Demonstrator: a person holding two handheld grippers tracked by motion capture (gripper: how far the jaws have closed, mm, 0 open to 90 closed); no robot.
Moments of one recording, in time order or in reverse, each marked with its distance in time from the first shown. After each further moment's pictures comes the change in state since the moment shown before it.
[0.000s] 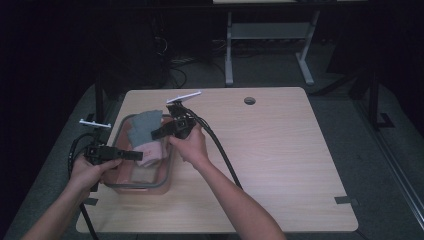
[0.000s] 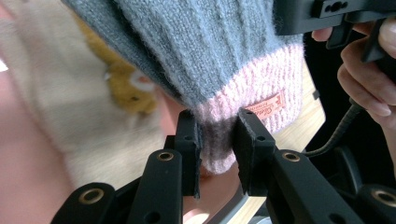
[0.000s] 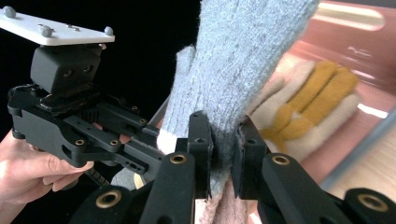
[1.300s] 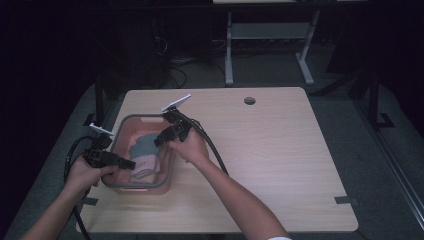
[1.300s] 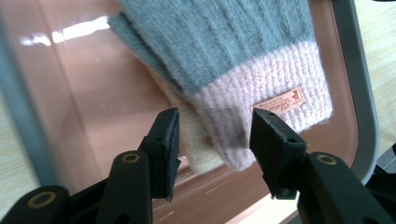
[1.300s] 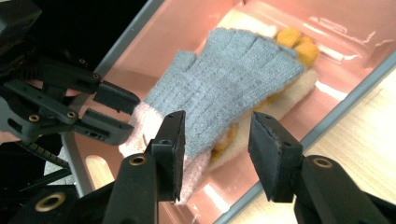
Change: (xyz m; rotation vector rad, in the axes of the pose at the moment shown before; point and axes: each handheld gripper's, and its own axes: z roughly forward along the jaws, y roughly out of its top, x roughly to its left) left arm 0.025 -0.001 0.005 0.164 0.269 0.007; right arm -0.015 0.001 0.025 0.148 -0.168 -0.079
